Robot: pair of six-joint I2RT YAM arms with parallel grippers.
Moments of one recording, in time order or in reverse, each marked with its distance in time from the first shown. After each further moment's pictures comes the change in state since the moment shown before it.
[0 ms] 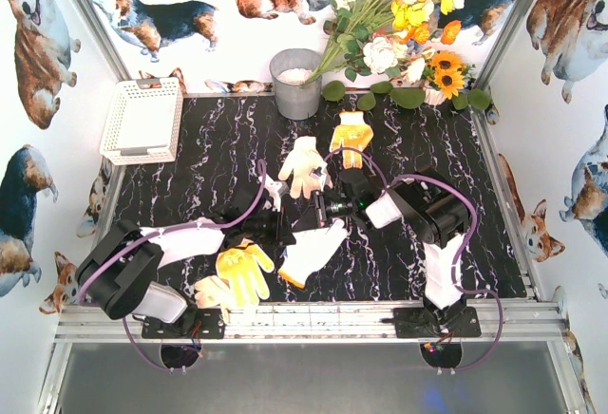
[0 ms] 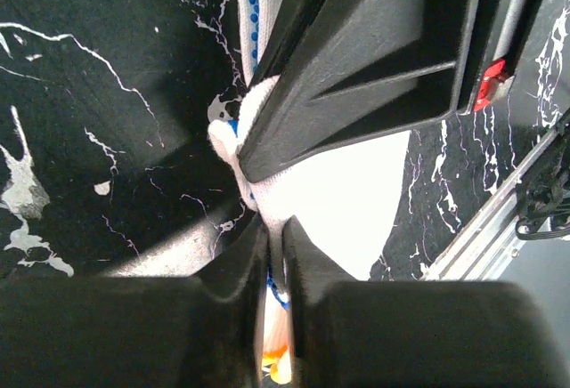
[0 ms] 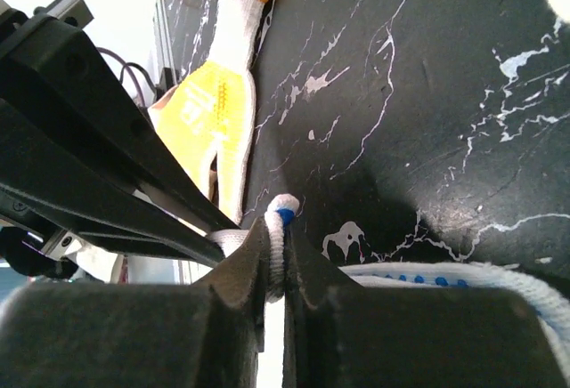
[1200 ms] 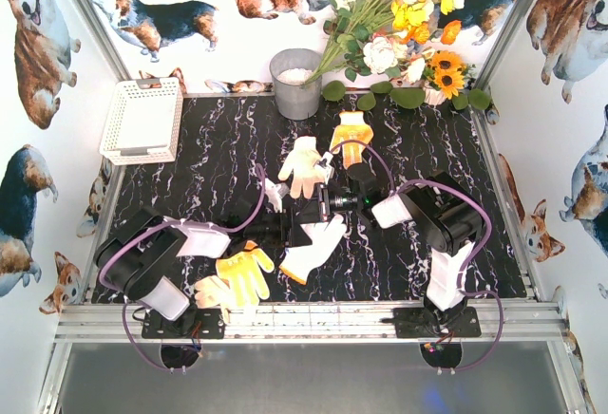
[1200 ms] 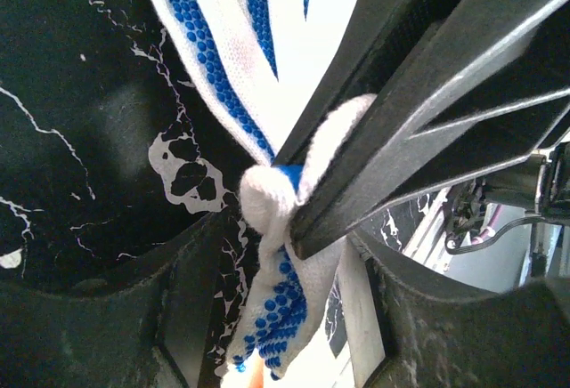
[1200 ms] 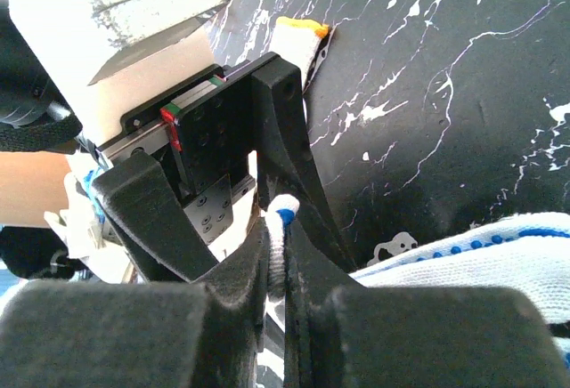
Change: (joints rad) left arm -0.002 0.134 -0.086 0.372 0.102 -0.181; right arm -0.017 -0.101 -0.038 0.072 -0.015 0.060
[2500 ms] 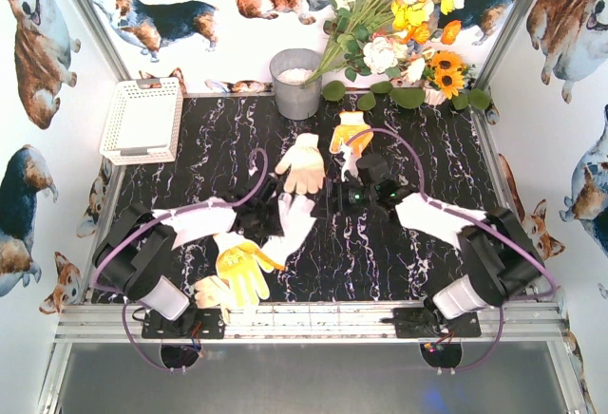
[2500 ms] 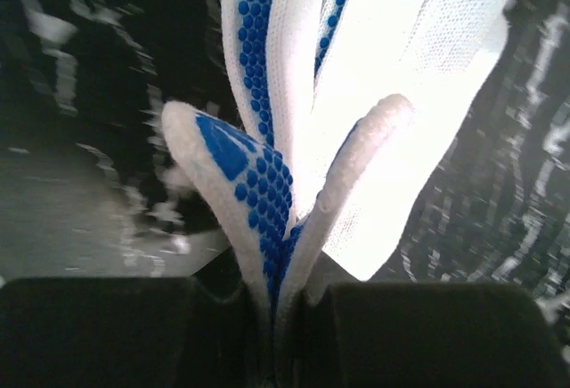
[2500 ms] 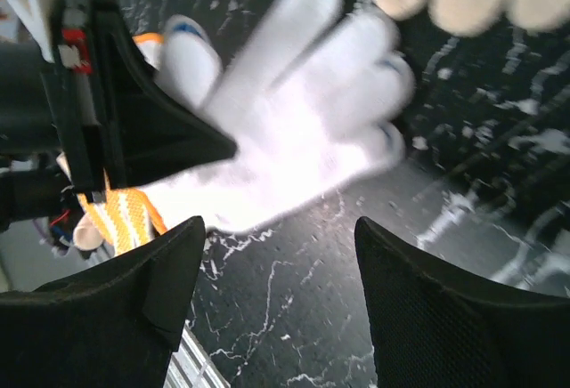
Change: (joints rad) left arm 0.015 -0.014 0.265 -0.661 -0.332 -0.005; right arm -0.010 -0.392 0.028 -0.731 0.430 -0.289
